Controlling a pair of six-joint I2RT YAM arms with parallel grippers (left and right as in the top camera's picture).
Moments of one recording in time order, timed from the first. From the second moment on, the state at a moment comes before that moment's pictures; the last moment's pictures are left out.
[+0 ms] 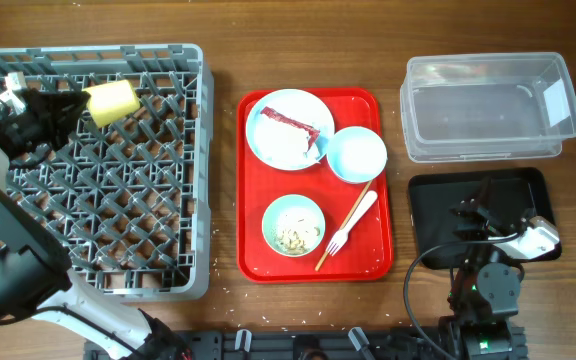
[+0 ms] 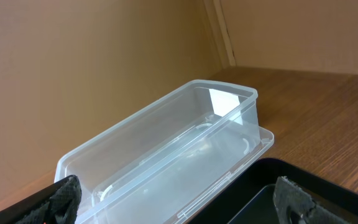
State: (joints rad) left arm 0.65 1.98 1.38 -0.48 1.18 -0.47; right arm 0.09 0.07 0.01 0.02 0.58 0.39
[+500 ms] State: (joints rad) left arm 0.77 1.98 1.36 -0.60 0.92 -0.47; right arm 0.09 0.07 0.01 0.02 0.58 0.39
